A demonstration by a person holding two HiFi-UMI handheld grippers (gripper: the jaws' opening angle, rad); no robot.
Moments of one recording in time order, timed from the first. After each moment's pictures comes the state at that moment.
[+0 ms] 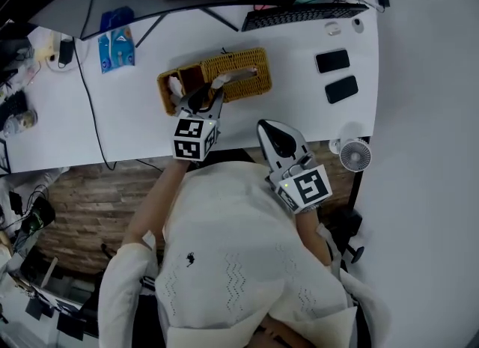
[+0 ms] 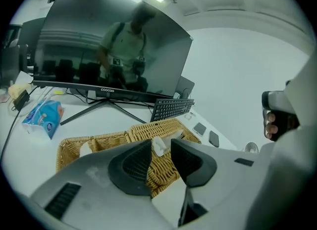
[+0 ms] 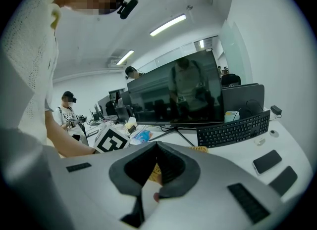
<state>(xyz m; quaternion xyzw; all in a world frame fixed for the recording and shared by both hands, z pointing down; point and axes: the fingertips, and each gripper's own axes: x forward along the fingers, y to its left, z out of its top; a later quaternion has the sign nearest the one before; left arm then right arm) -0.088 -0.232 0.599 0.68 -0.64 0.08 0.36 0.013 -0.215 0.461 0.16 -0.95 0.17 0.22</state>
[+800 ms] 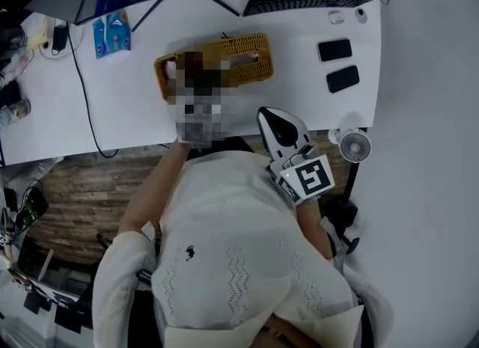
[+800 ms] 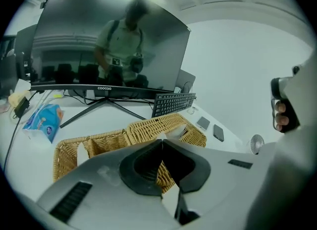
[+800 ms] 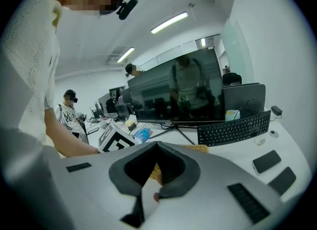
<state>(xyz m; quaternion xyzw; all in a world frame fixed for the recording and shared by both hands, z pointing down) -0.082 -0.238 0.615 0.67 -0.64 0.11 0.35 0.013 -0.211 0.466 0.16 -0.94 0.17 0.23</state>
